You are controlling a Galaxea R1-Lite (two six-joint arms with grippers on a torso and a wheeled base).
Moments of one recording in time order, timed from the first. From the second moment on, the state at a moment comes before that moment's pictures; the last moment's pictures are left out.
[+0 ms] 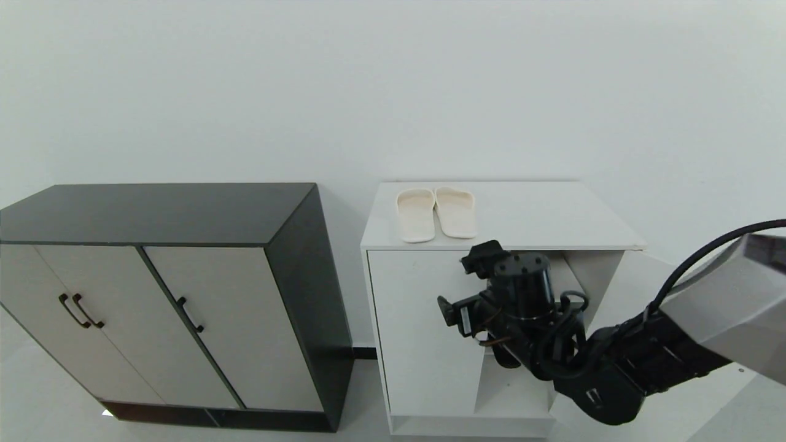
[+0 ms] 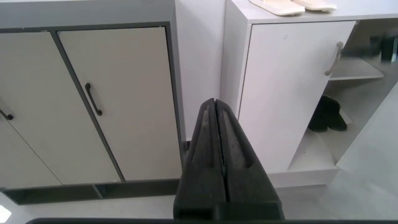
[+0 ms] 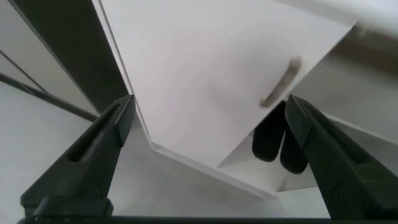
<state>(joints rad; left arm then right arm) 0.00 0.00 0.00 0.00 -0.04 0.02 0.74 2.07 -0.96 -0.80 -0.40 0.05</state>
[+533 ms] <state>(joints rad) 0.00 0.00 0.00 0.00 -0.04 0.02 0.77 2.07 -1.43 -0.34 -0.49 0.25</state>
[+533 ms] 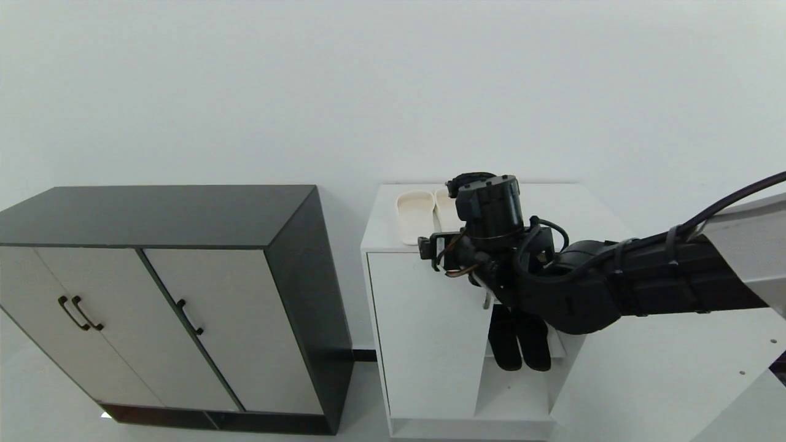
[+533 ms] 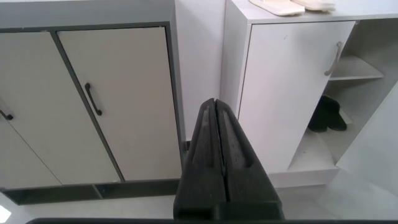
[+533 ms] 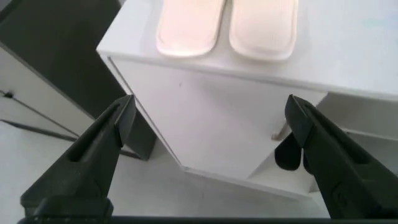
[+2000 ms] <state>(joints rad) 0.00 0.00 0.00 0.00 -0.04 0.02 0.75 2.26 -1.57 -0.39 -0.49 0.21</state>
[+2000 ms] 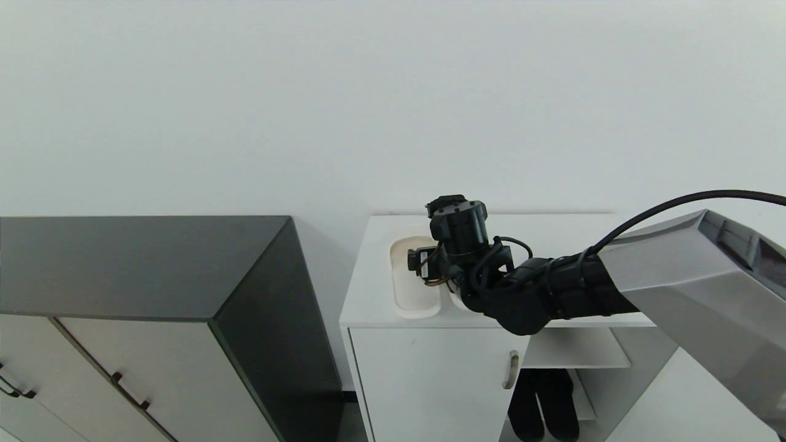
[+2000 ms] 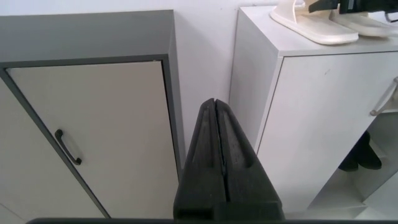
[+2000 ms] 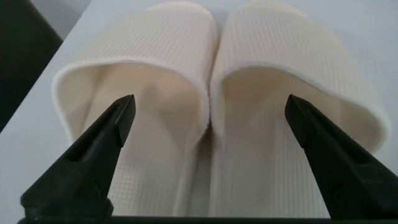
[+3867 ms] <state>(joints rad) 0.00 0.00 0.00 0.00 -0.04 0.02 0.76 2.07 -1.20 -0.61 -0.48 0.13</state>
